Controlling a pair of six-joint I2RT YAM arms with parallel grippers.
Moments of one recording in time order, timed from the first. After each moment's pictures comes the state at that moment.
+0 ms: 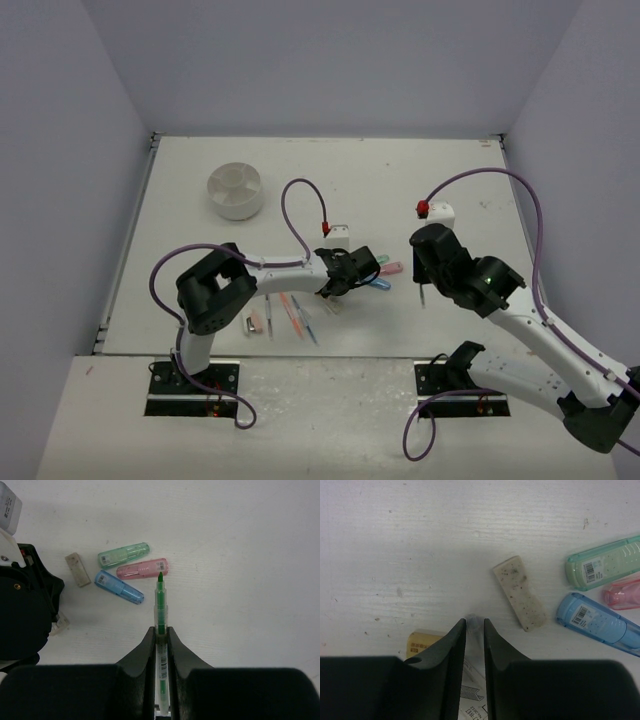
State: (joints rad) left arm -1.07 1.95 1.26 -0.56 -0.58 -1.06; right arm 0.75 0.91 0.98 -0.92 0.48 0.47
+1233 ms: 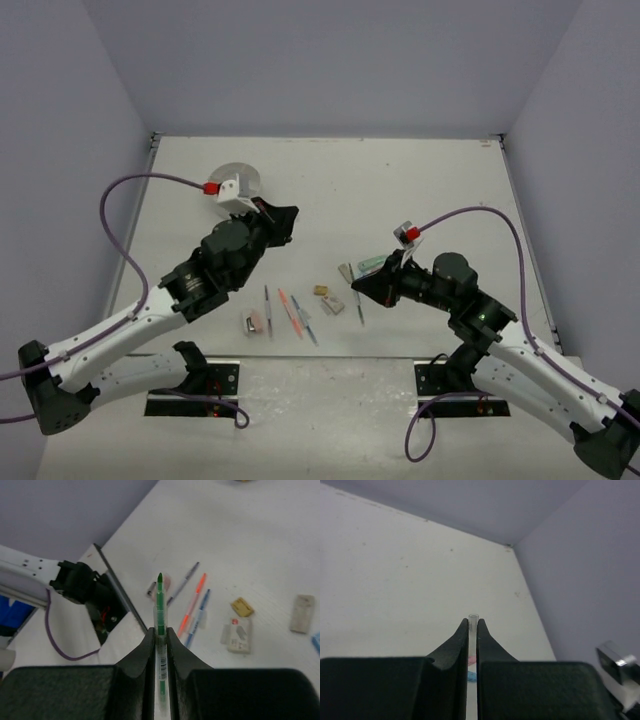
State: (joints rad) left arm -0.90 0.99 0.90 -0.07 -0.54 -0.71; right arm 0.75 0.66 0.54 -0.13 -0.31 0.51
